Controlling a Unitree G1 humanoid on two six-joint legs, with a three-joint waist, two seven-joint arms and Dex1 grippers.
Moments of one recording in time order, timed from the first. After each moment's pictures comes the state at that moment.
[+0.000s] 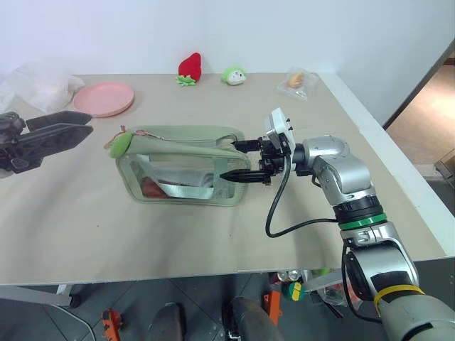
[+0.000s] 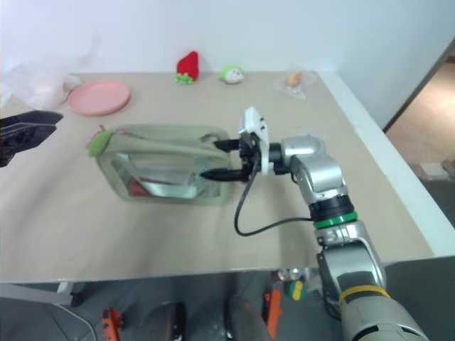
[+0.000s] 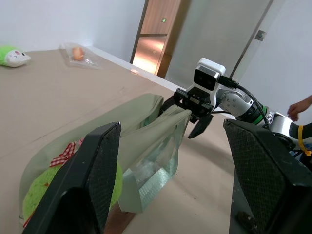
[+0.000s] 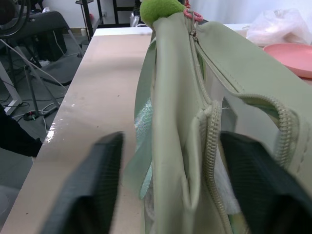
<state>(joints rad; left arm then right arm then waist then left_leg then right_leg) -0.48 1.10 0.53 0.03 -1.10 0.99 -1.16 -0.90 -0.45 0.16 0.29 0.38 0.36 1.32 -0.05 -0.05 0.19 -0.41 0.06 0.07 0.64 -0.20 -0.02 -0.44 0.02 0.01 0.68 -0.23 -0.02</state>
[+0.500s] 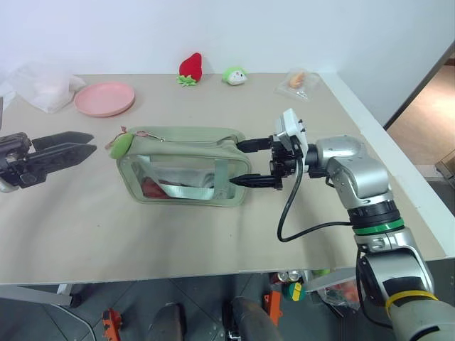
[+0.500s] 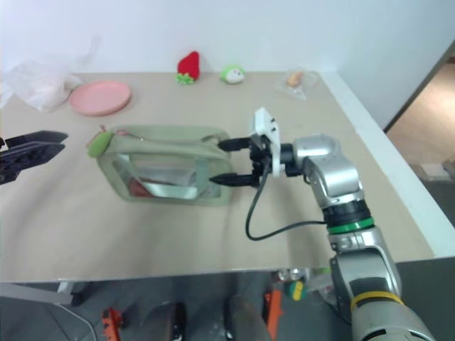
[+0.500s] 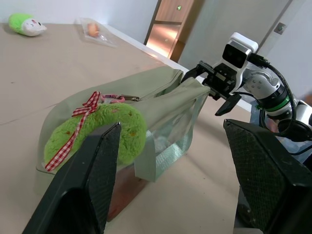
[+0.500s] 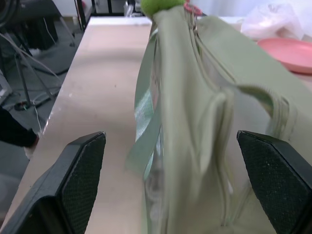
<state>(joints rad) -0.38 1.09 0.54 0.04 -1.03 0.96 -1.19 -0.84 -0.56 0.14 0.17 0.39 0.40 1.31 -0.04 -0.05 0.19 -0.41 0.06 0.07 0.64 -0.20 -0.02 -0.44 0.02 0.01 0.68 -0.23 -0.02</state>
